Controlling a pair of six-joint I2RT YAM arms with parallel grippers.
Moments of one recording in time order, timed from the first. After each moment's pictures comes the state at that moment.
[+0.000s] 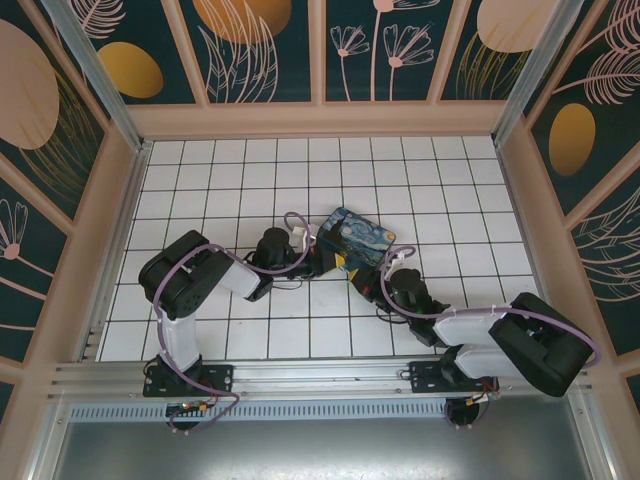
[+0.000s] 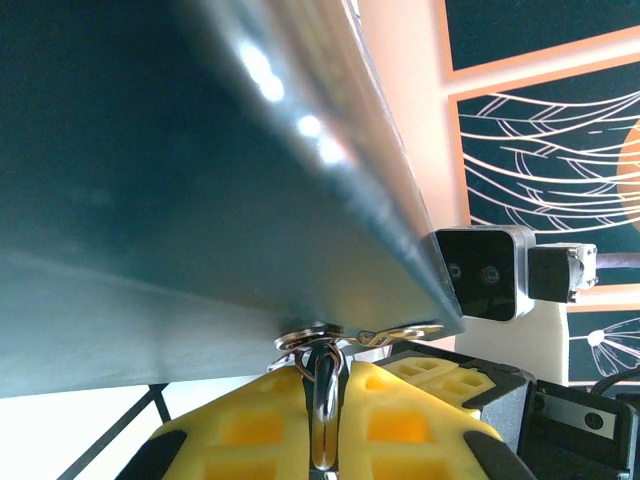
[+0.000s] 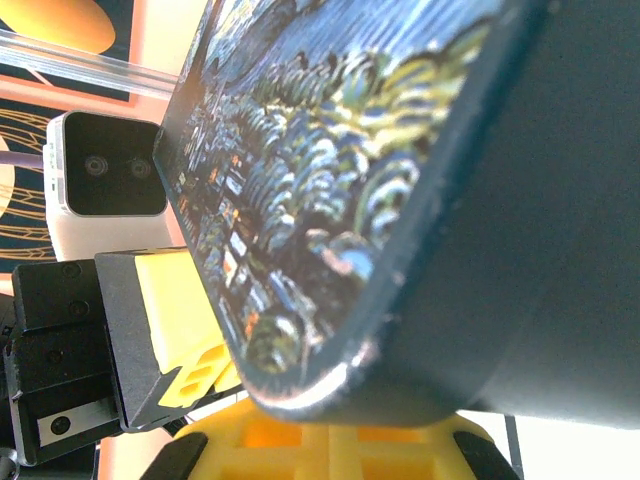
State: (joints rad) left arm -0.69 1.91 0.63 0.96 0.69 -1.12; right arm 0.79 1.25 0.13 0.76 -0.05 1.24
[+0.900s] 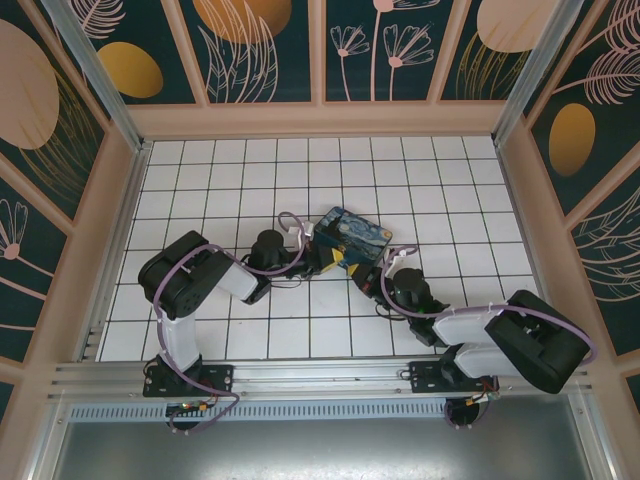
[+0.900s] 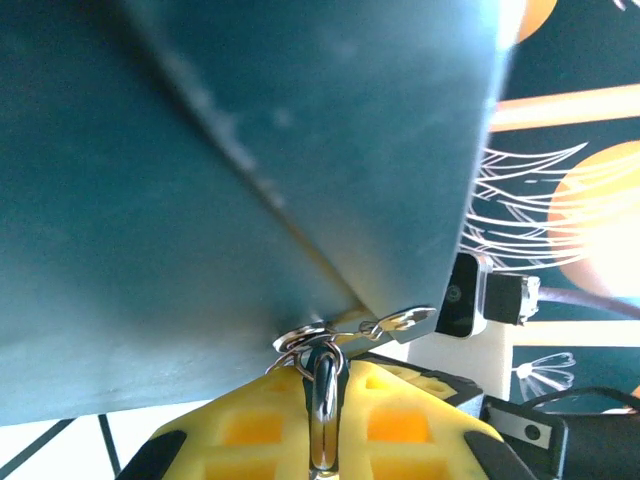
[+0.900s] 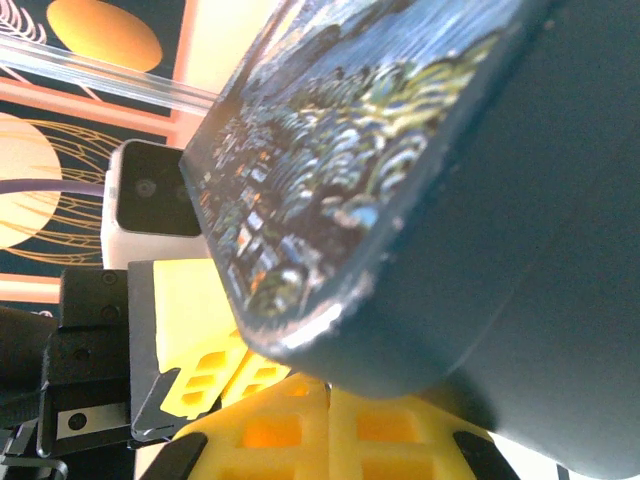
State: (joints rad) left arm -0.68 1.91 0.59 1.11 0.67 -1.32; right arm 0.77 1.28 0.12 0.88 -0.05 1.22
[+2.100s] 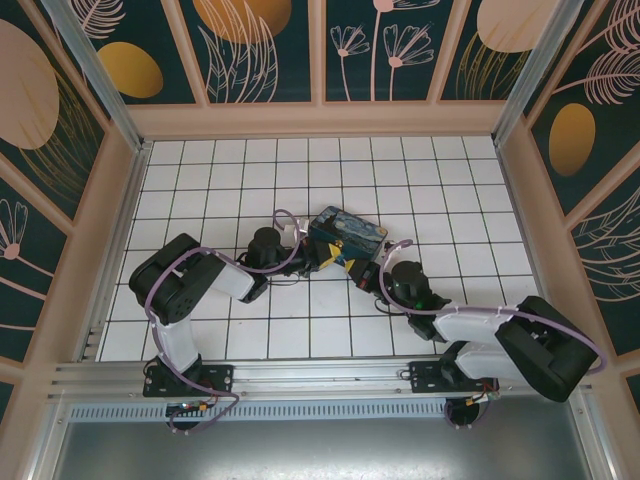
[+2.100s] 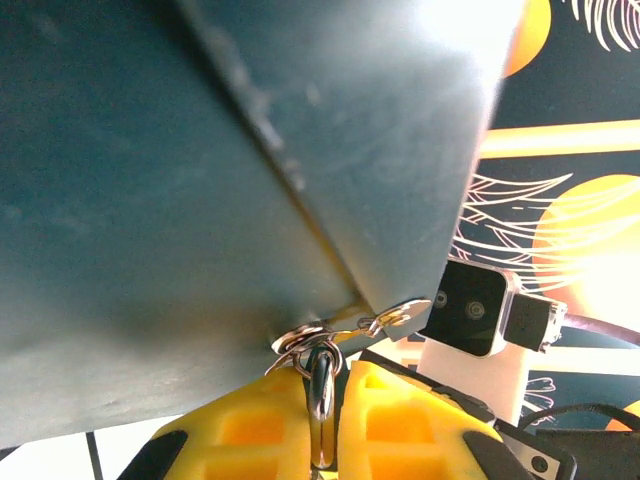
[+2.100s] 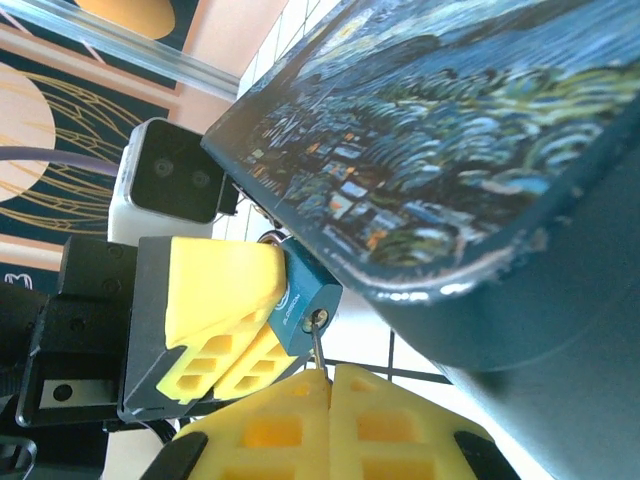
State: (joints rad) left arm -0.67 1.85 0.59 1.06 0.65 -1.36; right arm 0.77 1.22 0.19 0.75 -0.09 1.08
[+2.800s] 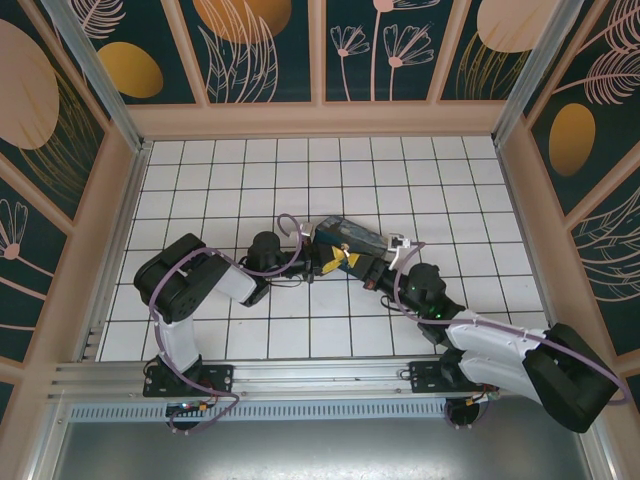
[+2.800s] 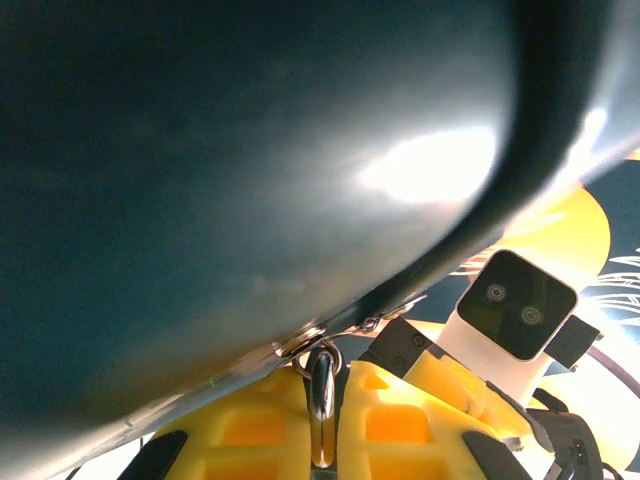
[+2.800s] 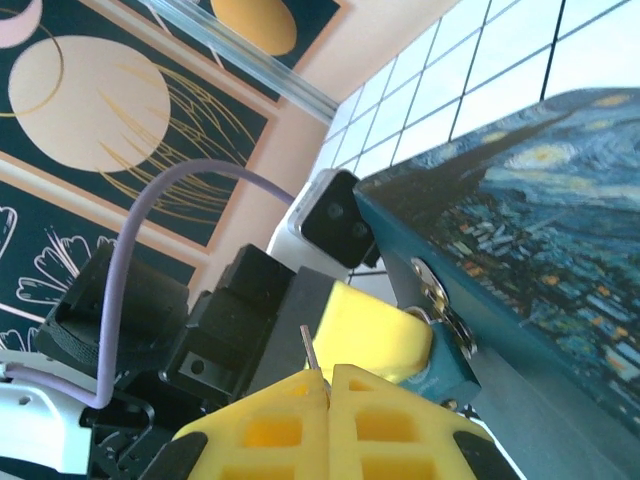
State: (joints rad) left arm -0.69 1.87 0.57 1.19 0.71 -1.59; right arm 0.73 1.02 0.16 0.75 -0.17 0.95
